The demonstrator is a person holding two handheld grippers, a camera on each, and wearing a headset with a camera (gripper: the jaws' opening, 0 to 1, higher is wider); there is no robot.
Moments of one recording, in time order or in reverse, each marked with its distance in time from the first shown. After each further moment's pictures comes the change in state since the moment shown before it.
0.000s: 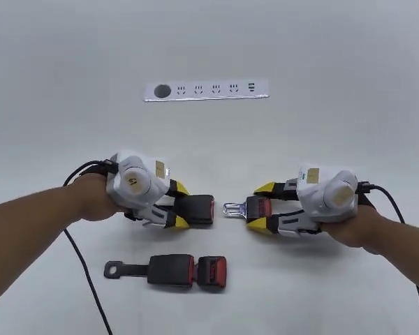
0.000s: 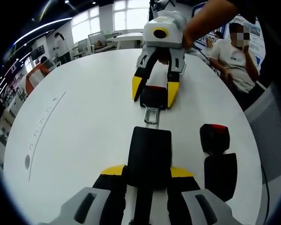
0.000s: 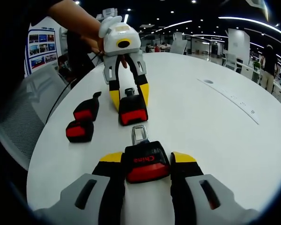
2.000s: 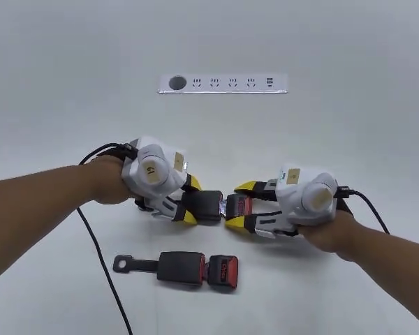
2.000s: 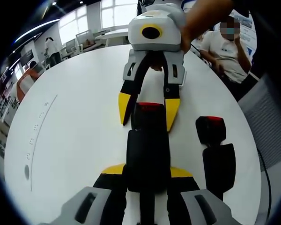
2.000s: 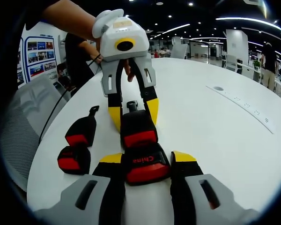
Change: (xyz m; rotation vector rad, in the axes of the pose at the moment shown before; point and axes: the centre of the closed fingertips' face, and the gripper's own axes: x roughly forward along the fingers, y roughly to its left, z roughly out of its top) left arm 0.000 0.002 -0.004 0.079 0.058 -0.067; right arm 0.043 0.012 0.028 0.044 -0.061 0.021
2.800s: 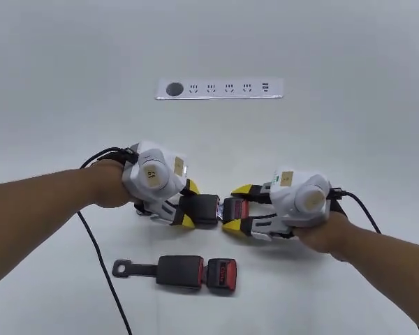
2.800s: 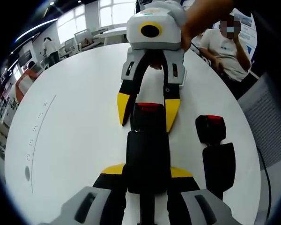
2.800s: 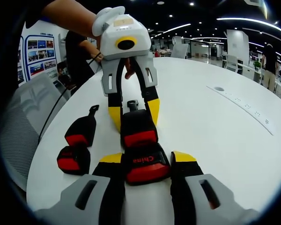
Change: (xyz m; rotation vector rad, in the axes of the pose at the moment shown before) left arm -0.001 -0.002 0.000 0.006 0.016 -0.004; right arm 0.002 0.003 0.004 -0.013 0.008 0.000
